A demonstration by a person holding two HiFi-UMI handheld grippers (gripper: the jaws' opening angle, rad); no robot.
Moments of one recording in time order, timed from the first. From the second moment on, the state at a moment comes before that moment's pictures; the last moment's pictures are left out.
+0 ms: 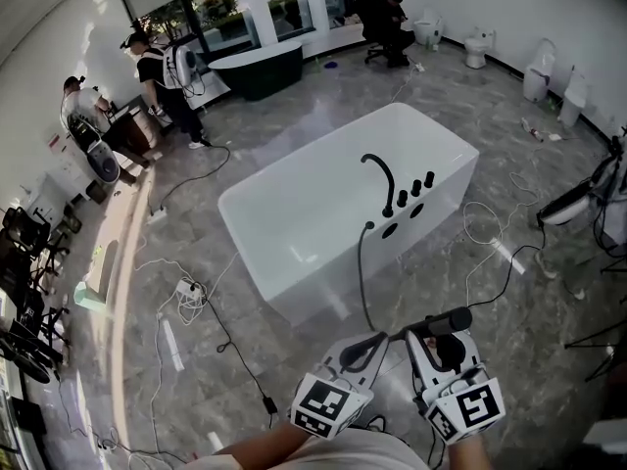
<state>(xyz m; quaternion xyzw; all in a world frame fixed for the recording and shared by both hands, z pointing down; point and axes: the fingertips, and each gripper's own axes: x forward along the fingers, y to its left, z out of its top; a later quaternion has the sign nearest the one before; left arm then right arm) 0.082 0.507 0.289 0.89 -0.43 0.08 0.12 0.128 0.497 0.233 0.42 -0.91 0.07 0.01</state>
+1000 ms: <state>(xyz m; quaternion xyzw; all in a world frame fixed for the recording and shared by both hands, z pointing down) -0.019 0.344 0.316 0.90 -0.40 0.08 0.13 0.049 0.327 0.238 0.46 -0.88 0.12 -0.01</state>
